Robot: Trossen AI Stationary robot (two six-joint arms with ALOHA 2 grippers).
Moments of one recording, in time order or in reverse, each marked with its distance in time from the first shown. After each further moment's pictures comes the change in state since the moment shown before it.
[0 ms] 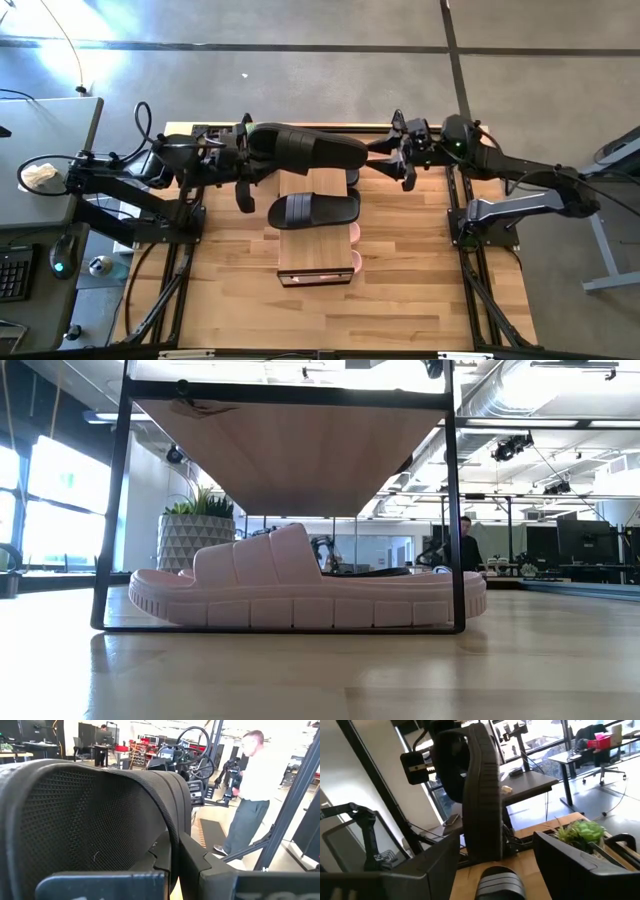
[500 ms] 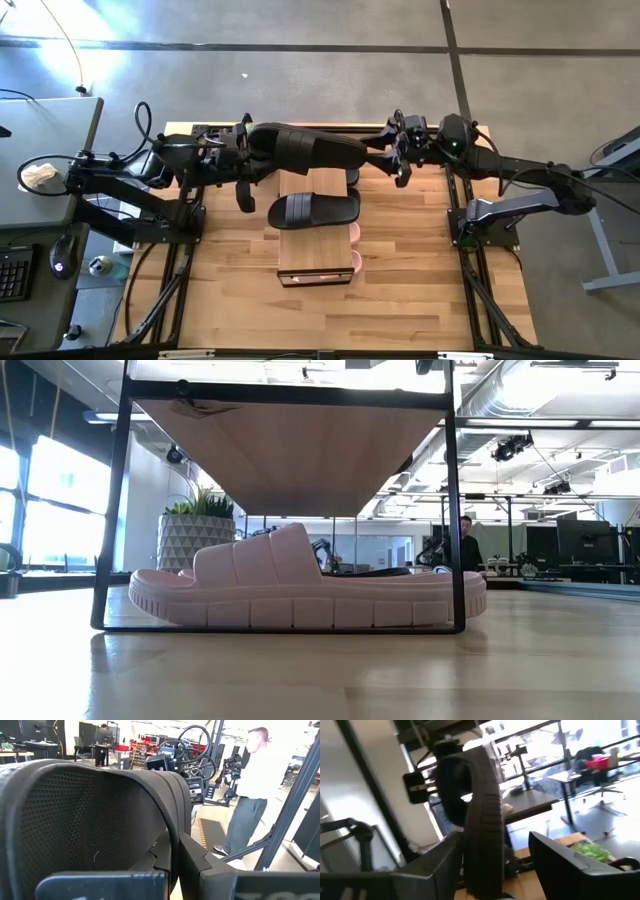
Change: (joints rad) left arm 0.000 0.000 0.000 -0.003 -0.001 -0.003; right arm 0.002 0.060 0.000 0.158 0.025 0.006
